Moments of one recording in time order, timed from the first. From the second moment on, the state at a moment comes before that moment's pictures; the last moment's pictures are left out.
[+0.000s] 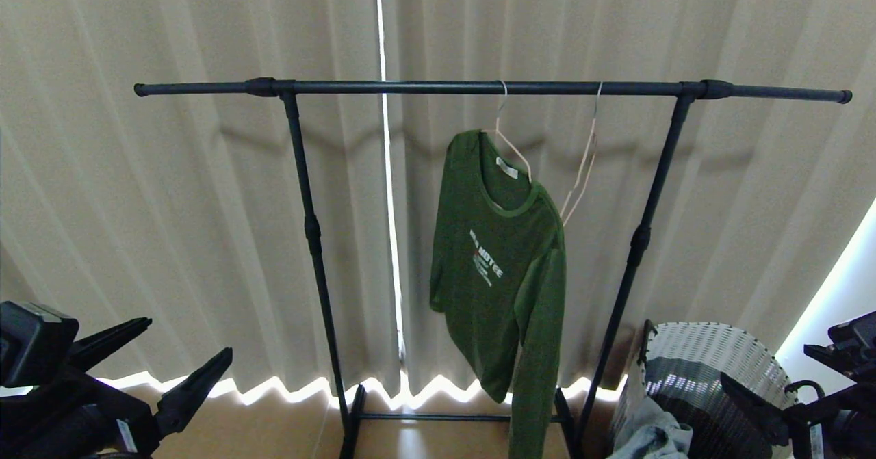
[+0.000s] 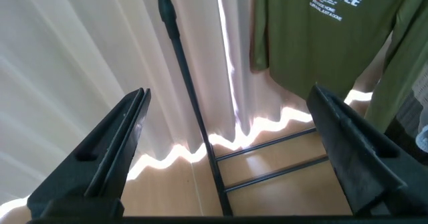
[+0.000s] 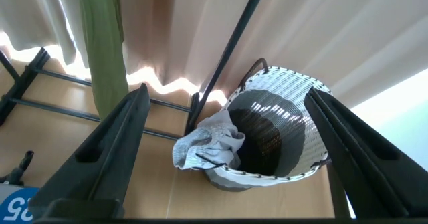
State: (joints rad) left arm -0.16 1.16 -0.04 -0.94 -0.07 0.19; right arm 0.24 1.11 -0.14 -0.54 -0.24 -0.16
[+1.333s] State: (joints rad) left arm -0.16 1.16 -0.04 -0.93 -0.07 0.19; right arm 0.24 1.11 -0.12 -0.54 -0.24 -0.16
